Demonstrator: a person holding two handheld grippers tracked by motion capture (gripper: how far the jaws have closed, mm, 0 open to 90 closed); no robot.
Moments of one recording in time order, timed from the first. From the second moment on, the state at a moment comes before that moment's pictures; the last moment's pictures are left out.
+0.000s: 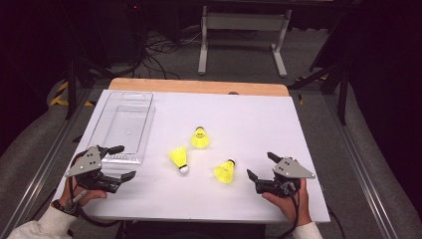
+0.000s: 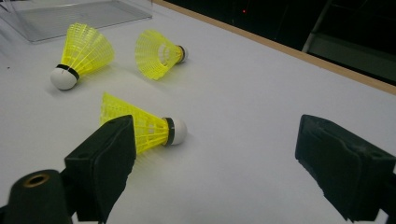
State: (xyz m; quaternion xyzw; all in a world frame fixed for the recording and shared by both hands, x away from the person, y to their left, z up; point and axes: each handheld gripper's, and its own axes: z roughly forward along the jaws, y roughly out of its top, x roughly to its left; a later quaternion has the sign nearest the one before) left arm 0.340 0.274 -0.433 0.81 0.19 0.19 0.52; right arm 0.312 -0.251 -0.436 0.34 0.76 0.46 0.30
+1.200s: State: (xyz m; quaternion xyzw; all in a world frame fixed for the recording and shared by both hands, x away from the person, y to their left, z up) left arm 0.416 0.171 -0.413 0.92 0.14 0.04 0.36; right arm 0.316 -0.239 -0.440 0.32 0.80 0.43 0.27
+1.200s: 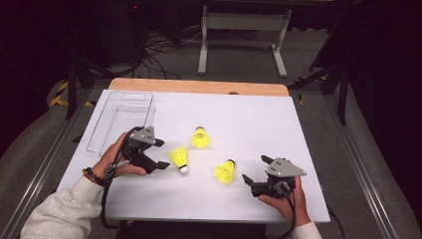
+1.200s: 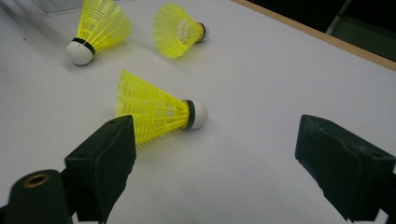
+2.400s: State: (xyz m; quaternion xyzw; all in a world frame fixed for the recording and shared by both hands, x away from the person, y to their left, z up) left arm 0.422 0.141 -0.421 0.92 0.13 0.01 0.37; right arm 0.317 -0.235 -0.443 0.31 0.82 0.41 0.26
